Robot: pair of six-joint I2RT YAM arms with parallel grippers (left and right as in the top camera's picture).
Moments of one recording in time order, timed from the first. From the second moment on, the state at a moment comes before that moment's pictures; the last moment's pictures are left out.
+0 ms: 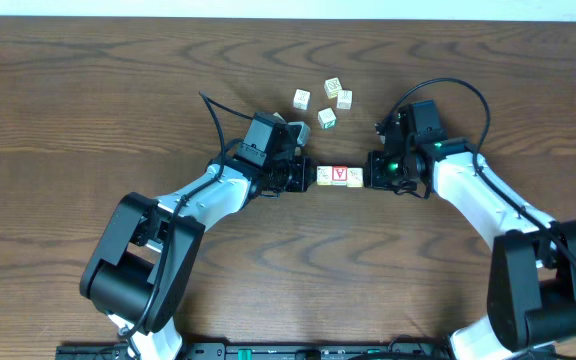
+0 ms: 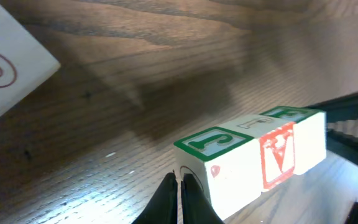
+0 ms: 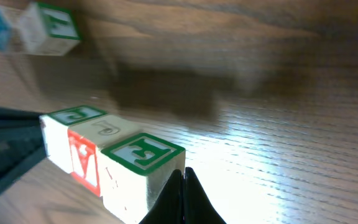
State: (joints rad) left arm -0.48 1.86 1.00 -0.08 0.54 -0.46; right arm 0.22 1.72 1.05 -0.54 -0.39 0.30
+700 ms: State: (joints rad) left arm -0.48 1.86 1.00 -0.11 0.50 -0.46; right arm 0.25 1.69 1.09 -0.62 -0.43 0.28
